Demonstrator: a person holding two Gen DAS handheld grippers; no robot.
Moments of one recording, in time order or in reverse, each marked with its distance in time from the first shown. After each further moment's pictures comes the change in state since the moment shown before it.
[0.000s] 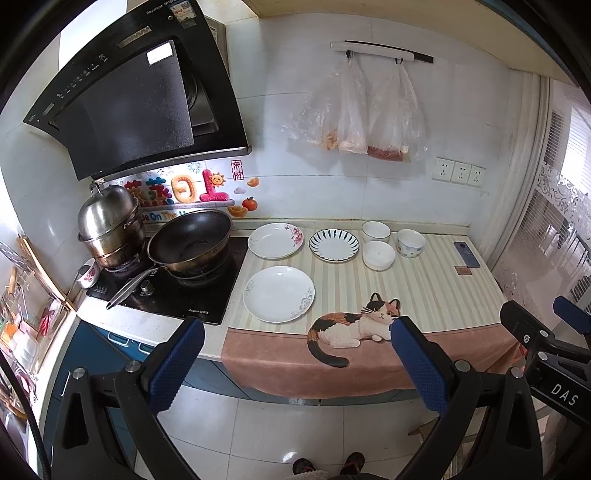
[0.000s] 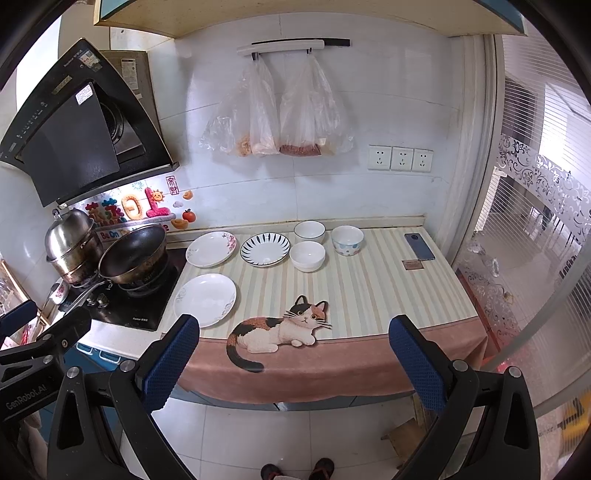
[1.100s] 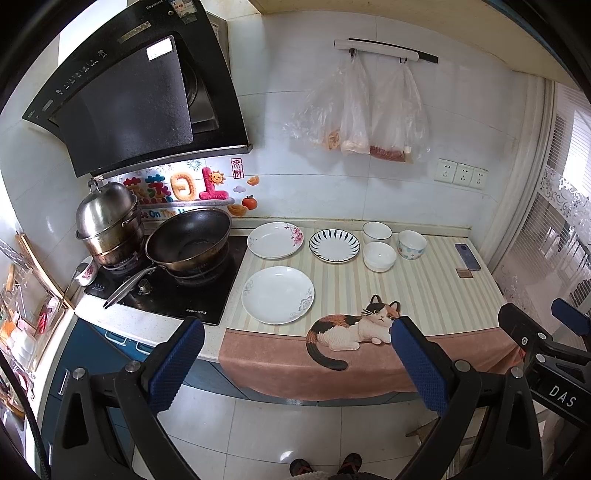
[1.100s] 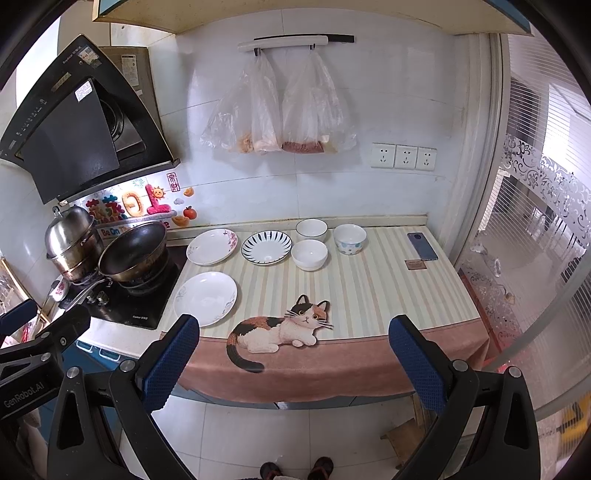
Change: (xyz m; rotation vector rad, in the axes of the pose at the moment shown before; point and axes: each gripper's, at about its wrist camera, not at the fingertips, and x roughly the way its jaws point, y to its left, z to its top) left arm -0.002 -0.002 0.001 -0.007 0.000 -0.002; right arm 0.009 -0.002 0.010 -0.004 0.016 0.009
